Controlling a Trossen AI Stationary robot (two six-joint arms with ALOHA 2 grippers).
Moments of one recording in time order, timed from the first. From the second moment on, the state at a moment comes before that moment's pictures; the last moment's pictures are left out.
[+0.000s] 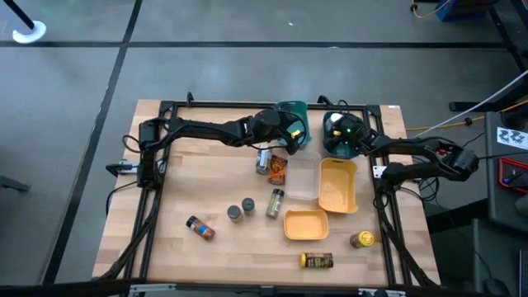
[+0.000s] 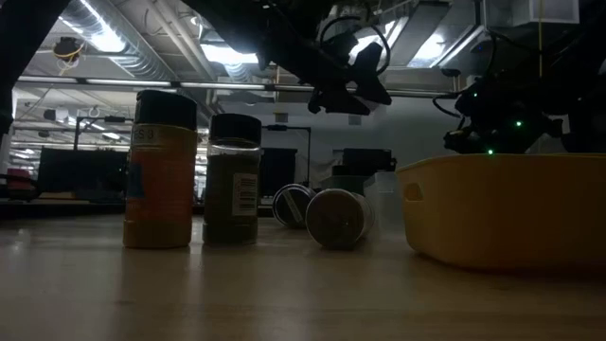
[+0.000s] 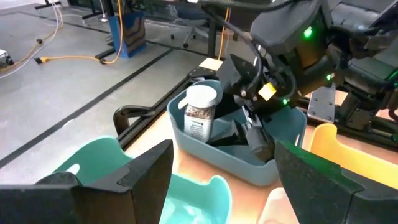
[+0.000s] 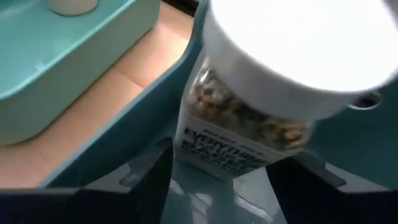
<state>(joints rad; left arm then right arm) 0.22 1.93 1.42 0.20 -0.23 -0.11 -0.75 1.23 0.30 0.23 0.20 0.08</state>
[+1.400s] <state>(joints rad) 0.22 1.78 1.42 -0.47 -0.23 -0.34 -0.75 1.20 0.74 -0.65 0.24 0.07</state>
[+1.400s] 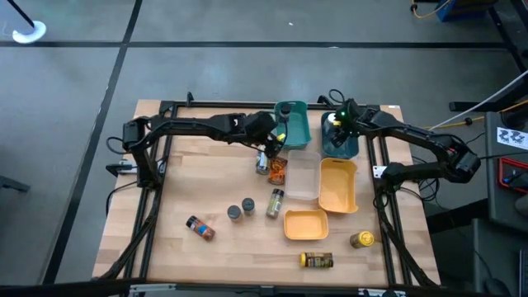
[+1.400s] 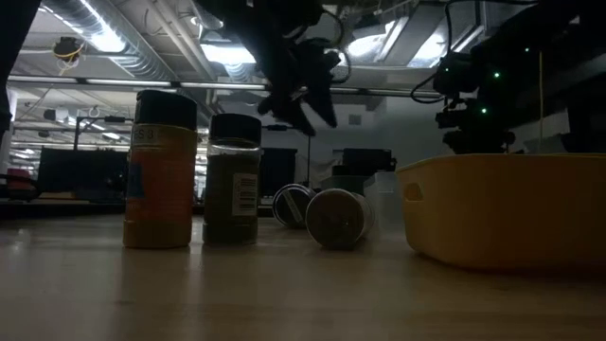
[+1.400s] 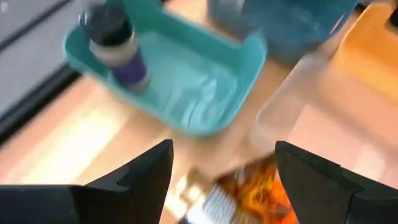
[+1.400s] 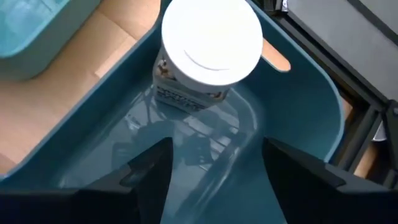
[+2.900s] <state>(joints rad) -0.12 1.77 1.42 -0.88 0.13 -0.50 -0.75 1.21 0.75 -0.66 0.24 0.02</state>
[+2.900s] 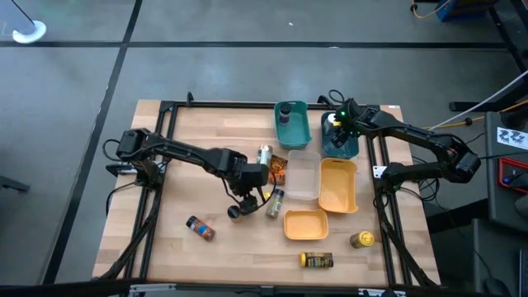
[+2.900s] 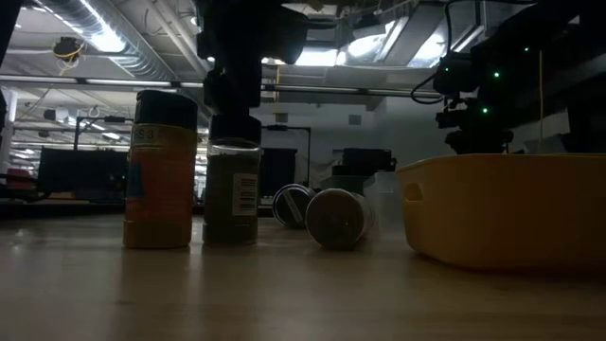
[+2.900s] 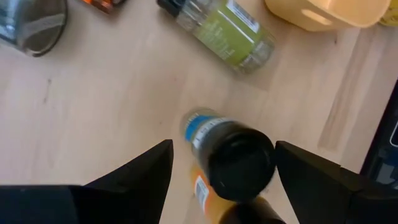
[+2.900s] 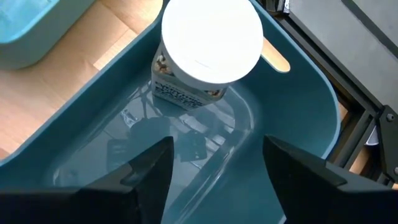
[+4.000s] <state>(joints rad) -0.19 1.77 1.42 -0.88 0.08 -0.49 -0.75 1.21 0.75 -0.66 0.24 0.02</state>
